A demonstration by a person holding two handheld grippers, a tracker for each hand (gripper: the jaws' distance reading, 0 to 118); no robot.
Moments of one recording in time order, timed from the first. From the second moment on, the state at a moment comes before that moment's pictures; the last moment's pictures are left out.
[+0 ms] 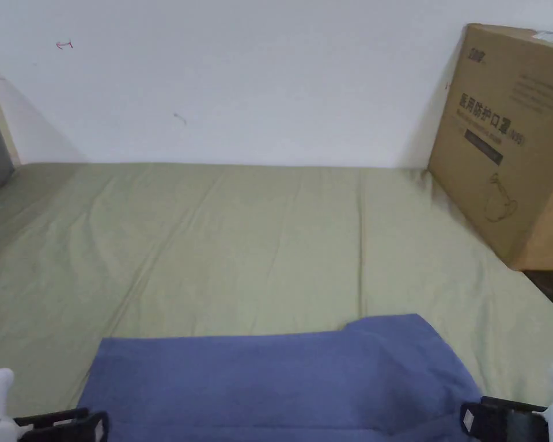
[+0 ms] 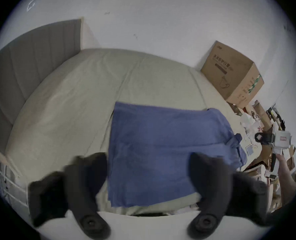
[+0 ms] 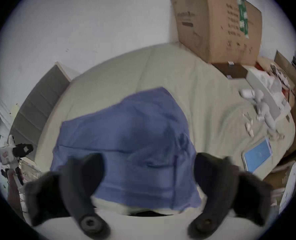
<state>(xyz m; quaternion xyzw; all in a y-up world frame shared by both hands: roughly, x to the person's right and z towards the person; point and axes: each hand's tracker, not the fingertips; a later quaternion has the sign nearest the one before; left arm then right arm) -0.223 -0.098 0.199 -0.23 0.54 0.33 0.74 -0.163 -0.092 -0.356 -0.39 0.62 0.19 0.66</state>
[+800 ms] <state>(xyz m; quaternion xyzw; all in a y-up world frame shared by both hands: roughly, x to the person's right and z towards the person) -0.481 -0.217 0.209 -0.36 0.52 0.38 0.67 -0.301 -0.156 -0.366 -0.42 0.62 0.19 0.63</state>
